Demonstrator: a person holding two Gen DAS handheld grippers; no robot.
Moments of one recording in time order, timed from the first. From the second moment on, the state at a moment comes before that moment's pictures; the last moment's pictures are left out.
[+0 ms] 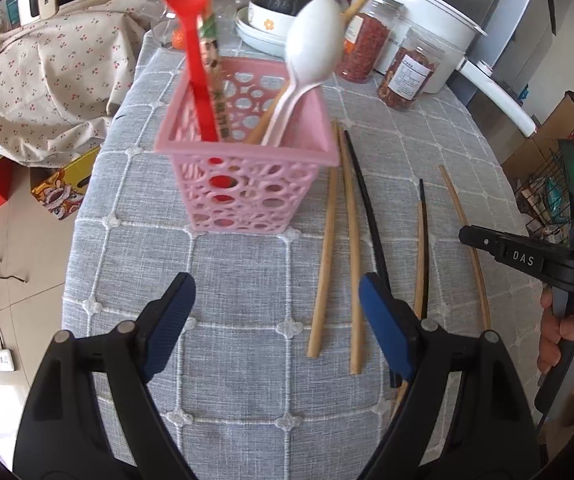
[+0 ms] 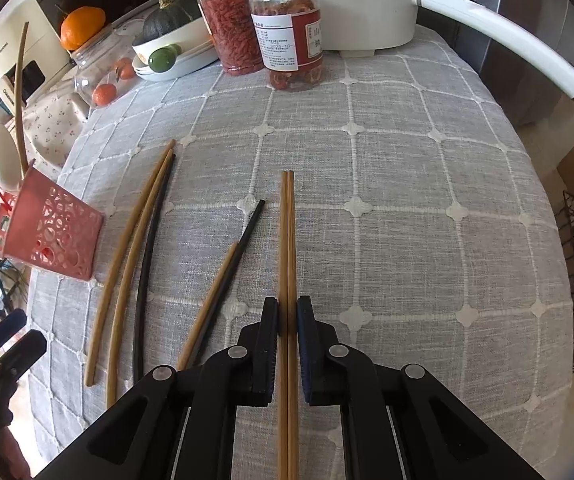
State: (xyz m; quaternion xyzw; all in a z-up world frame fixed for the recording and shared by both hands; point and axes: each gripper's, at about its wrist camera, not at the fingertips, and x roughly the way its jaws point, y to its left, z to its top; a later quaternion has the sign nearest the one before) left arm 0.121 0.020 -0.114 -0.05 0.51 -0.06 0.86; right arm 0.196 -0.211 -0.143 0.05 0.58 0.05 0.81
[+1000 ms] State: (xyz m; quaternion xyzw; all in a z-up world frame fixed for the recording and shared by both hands) left arm 0.161 -0.081 -0.153 -0.06 0.56 -0.15 0.81; right arm 0.152 -0.298 -0.121 0.13 0.58 0.06 0.80
